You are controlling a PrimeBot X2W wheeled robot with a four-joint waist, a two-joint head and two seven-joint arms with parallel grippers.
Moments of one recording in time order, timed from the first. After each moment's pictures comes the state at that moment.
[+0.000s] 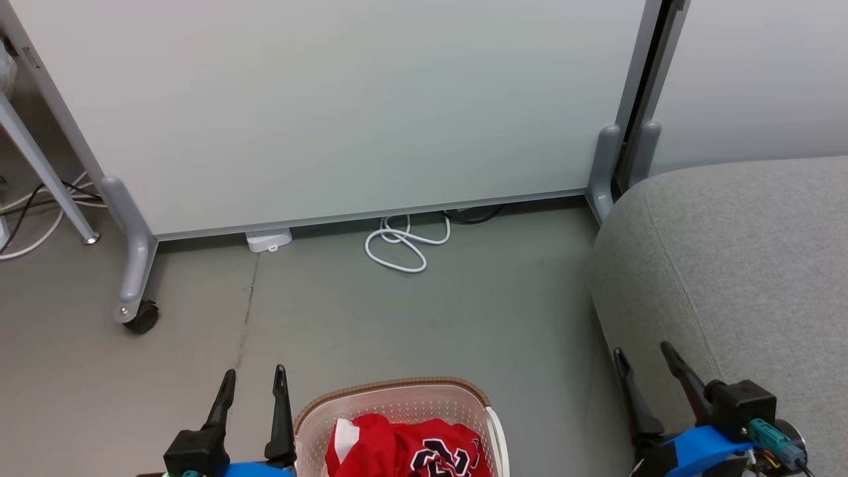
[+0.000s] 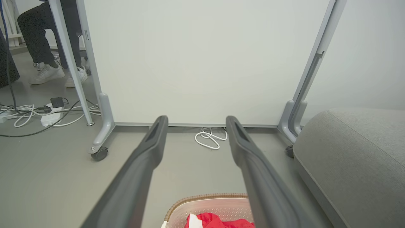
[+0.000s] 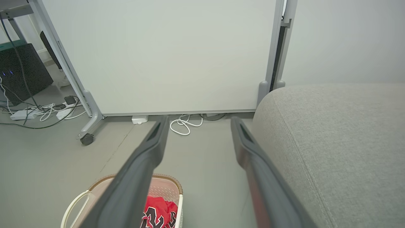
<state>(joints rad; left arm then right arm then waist) 0.04 0.07 -0.15 0.30 -0.22 0.03 -0.26 -0.01 -0.05 0.01 0.24 0.12 0.13 -0.13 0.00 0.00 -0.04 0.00</state>
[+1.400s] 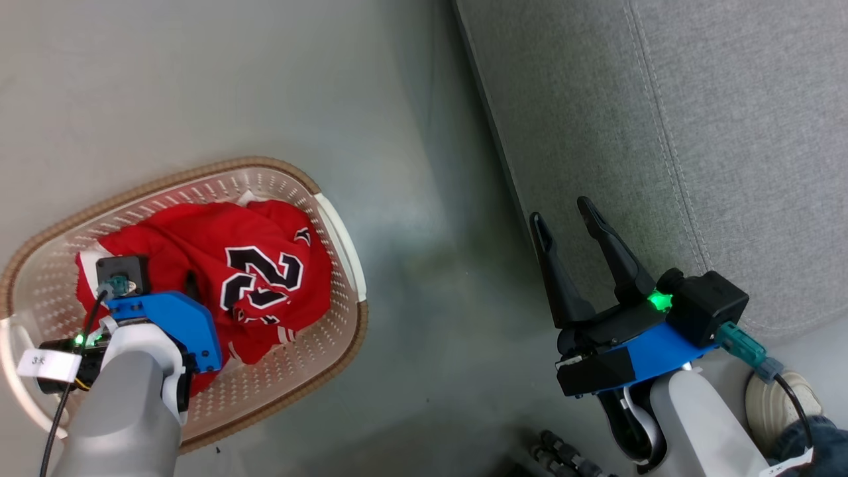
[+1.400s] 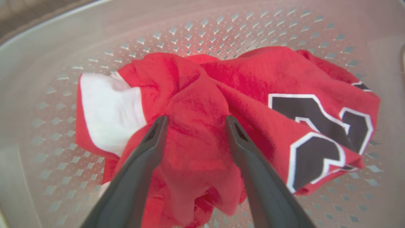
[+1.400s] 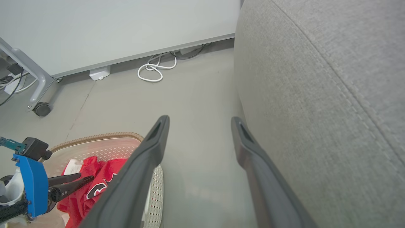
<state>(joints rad) -0.64 0.21 -0.16 1.10 -0.26 0.02 -0.05 -0.32 -0.05 0.26 0.19 0.30 0.13 -0.26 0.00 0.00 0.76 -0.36</state>
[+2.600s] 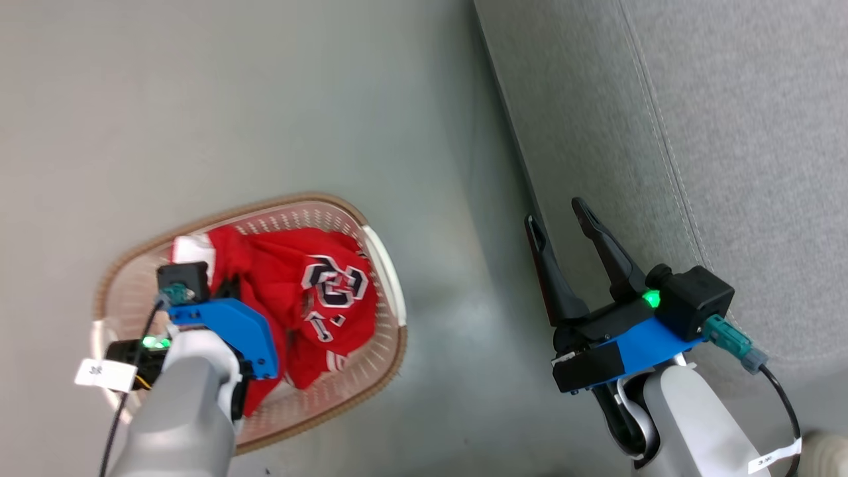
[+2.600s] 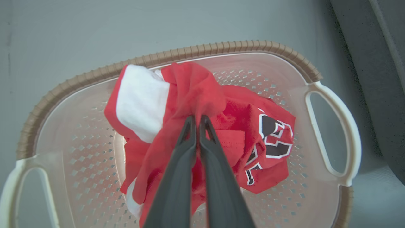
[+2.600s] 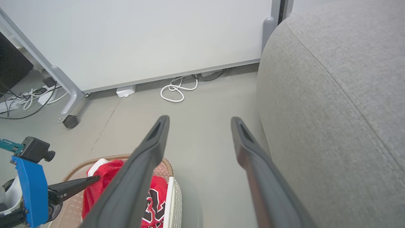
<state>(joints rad) -0.68 0.11 -0.21 1.21 -0.31 -0.03 -0.14 -0.35 -0.05 0.27 0.24 0.29 0.13 -0.26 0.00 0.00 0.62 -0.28</state>
